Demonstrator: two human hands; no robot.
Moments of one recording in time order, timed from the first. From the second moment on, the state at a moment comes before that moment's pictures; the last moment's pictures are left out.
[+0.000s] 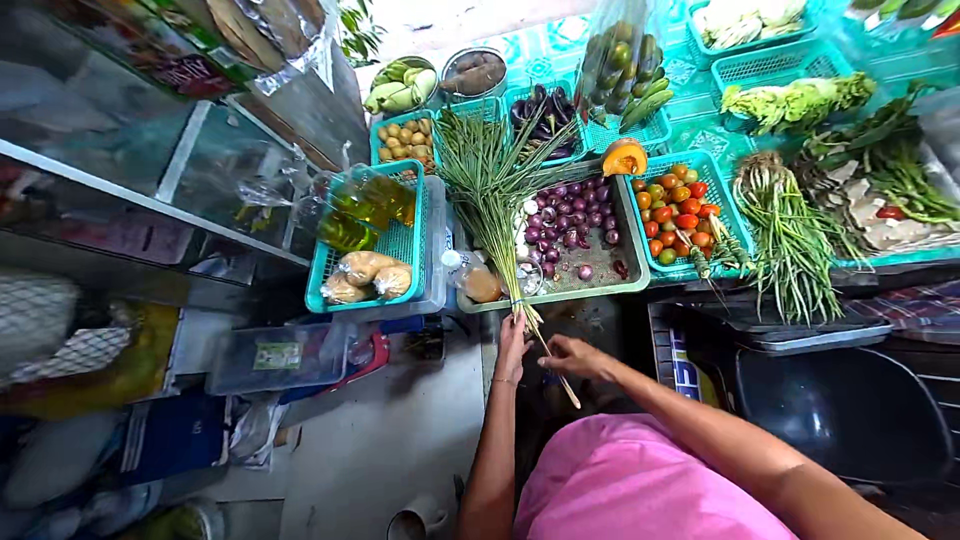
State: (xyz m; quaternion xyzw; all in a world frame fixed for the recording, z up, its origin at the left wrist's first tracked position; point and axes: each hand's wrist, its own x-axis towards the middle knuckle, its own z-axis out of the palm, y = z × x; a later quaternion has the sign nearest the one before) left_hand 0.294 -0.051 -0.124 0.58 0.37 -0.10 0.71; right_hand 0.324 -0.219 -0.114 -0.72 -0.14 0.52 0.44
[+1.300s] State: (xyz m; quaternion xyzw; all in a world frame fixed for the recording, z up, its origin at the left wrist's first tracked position) left_hand 0.268 -0.030 -0.110 0.28 0.36 -0.20 0.87; right_hand 0.345 -0.139 -0.099 -0.86 -0.04 0.32 0.38
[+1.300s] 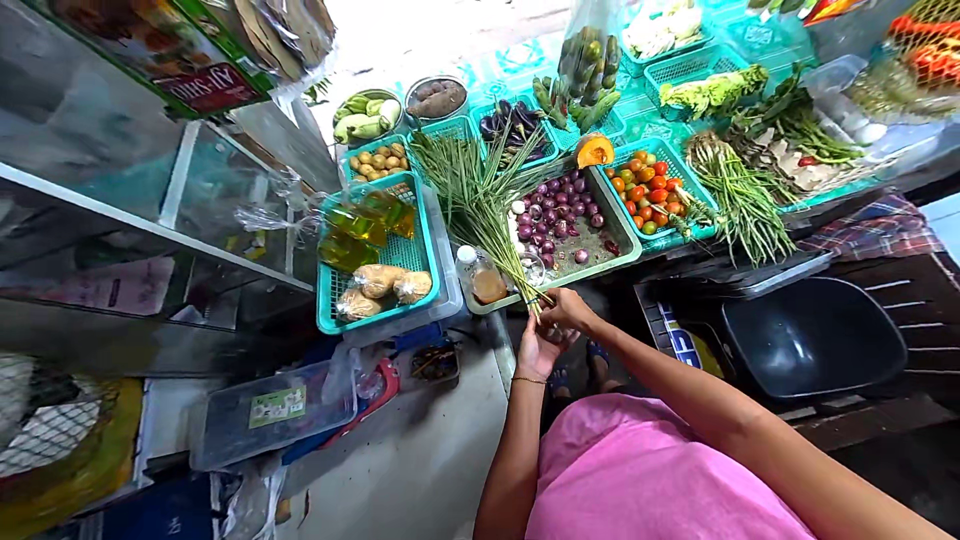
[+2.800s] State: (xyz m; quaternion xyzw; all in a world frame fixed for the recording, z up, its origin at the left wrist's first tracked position) left_hand 0.034 -0.336 -0.063 0.59 -0.08 -0.45 0.67; right_hand -0.137 -0.434 -0.062 -0.56 0.29 0.03 0.78
